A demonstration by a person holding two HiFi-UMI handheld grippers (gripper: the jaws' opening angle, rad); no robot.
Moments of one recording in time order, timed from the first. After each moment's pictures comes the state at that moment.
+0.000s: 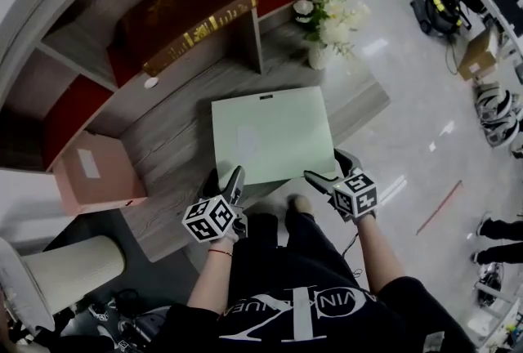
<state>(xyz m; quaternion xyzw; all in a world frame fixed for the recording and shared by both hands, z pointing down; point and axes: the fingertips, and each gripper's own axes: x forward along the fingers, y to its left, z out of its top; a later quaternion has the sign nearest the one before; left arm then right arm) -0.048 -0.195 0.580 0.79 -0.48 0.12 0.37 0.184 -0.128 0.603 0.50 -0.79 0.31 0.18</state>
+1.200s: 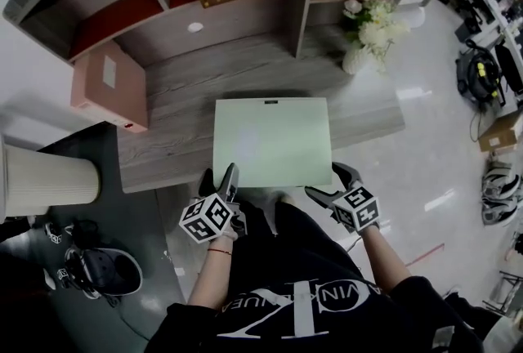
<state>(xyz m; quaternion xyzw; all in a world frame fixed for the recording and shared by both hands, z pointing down) -0.078 -0.077 0.577 0.67 -0.64 0.01 0.37 0.177 -0.055 0.610 0.31 -0.88 0.24 0.27</state>
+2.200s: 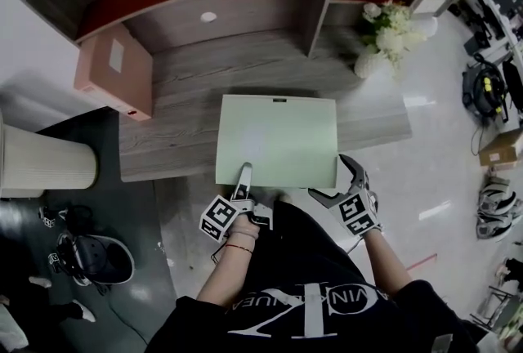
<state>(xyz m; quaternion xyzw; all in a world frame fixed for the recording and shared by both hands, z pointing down) -0.037 -0.059 0.640 0.50 -0.58 -0.29 0.58 0.173 -0.070 0.607 0.29 -0.88 0.06 0.37</state>
